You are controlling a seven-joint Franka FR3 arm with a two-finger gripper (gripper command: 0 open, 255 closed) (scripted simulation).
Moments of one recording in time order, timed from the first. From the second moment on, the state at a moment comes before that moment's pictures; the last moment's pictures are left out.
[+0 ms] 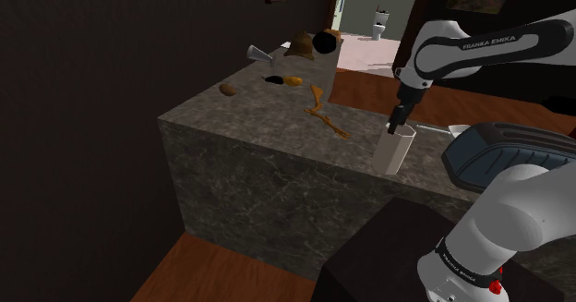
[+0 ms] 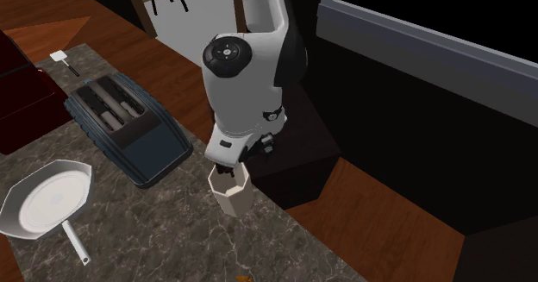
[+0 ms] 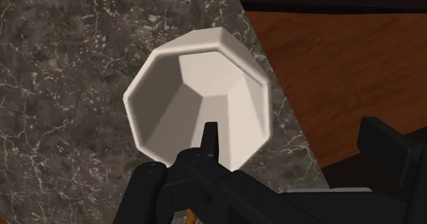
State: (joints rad) arm -0.07 -0.57 -0.35 -2.57 -0.19 2.02 -0.38
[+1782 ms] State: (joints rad) arm -0.07 -0.50 -0.39 -2.63 -0.20 2.15 -0.40
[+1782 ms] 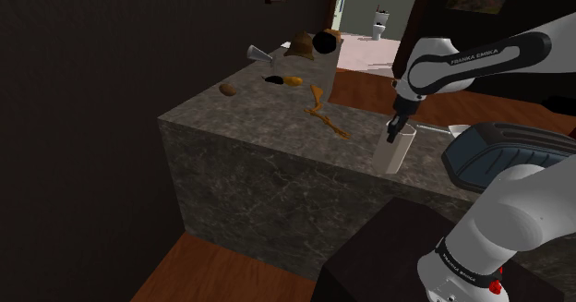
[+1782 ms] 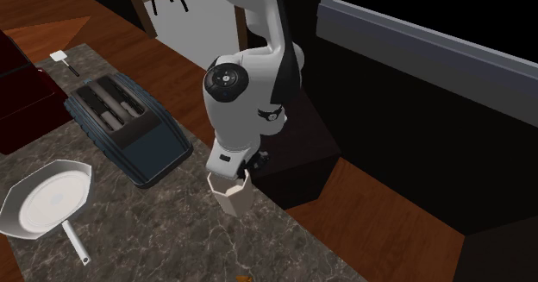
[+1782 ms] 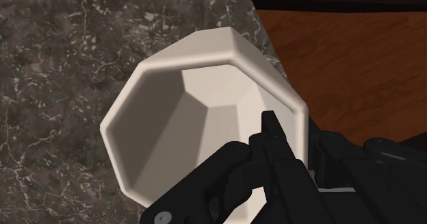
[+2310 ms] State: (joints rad) arm -0.07 -0.55 -0.37 -2.56 -0.19 2.03 -0.40
